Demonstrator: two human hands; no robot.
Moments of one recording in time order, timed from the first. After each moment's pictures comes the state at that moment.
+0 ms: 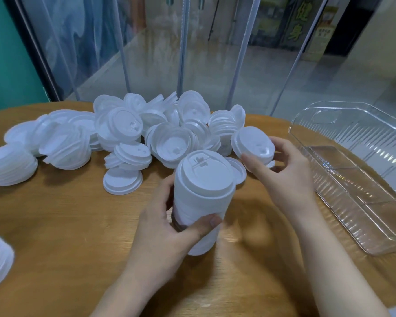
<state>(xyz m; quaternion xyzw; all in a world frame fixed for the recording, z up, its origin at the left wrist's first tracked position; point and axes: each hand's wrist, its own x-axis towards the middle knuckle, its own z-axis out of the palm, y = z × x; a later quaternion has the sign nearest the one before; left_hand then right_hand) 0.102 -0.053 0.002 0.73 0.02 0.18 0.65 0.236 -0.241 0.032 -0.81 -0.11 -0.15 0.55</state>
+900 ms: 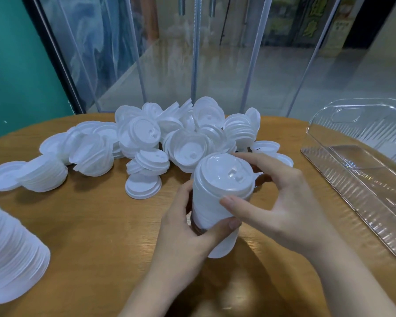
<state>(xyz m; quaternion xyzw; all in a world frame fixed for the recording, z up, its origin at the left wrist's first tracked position) 0.100 -0.054 -0.002 0.73 0.02 0.17 0.66 0.176 -0.216 0.062 -0.81 -0.34 -0.07 0.47</state>
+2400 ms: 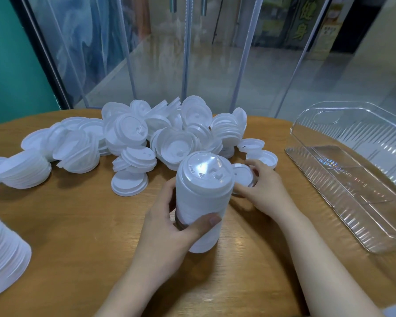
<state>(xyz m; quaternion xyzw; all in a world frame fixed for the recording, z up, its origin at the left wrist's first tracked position) 0.101 -0.053 -0.001 0.74 0.02 0.17 0.65 0.262 -0.244 -0.012 -0.91 -0.10 0.01 0.40</state>
